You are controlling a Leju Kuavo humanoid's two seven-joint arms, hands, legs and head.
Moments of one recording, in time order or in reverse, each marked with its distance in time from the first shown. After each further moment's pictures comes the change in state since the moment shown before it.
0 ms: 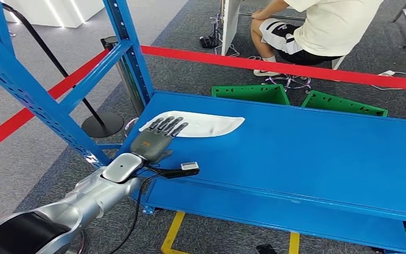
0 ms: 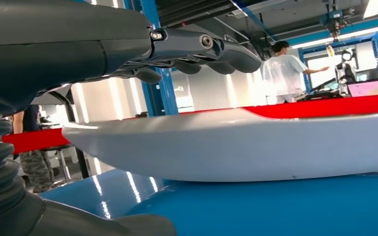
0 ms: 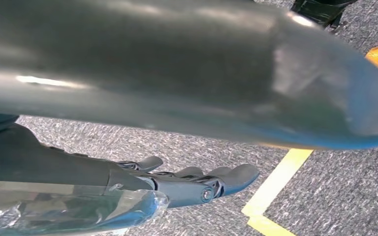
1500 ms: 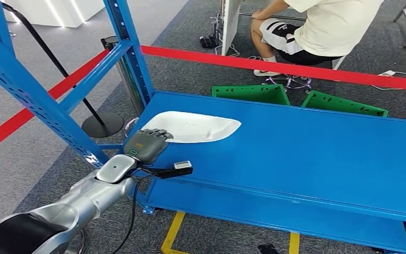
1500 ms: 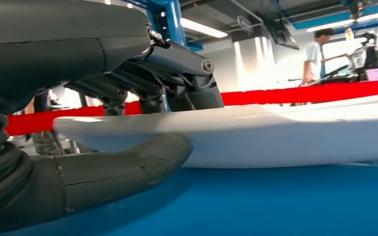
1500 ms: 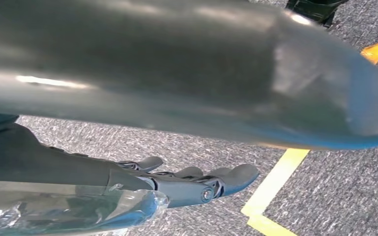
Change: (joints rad) left arm 0.011 0.008 0.075 0.028 0.027 -0.028 -0.049; right arm -0.001 0.000 -0.015 0.000 -0.003 -0.002 -0.009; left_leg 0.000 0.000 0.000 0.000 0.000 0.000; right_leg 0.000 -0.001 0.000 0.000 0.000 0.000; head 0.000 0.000
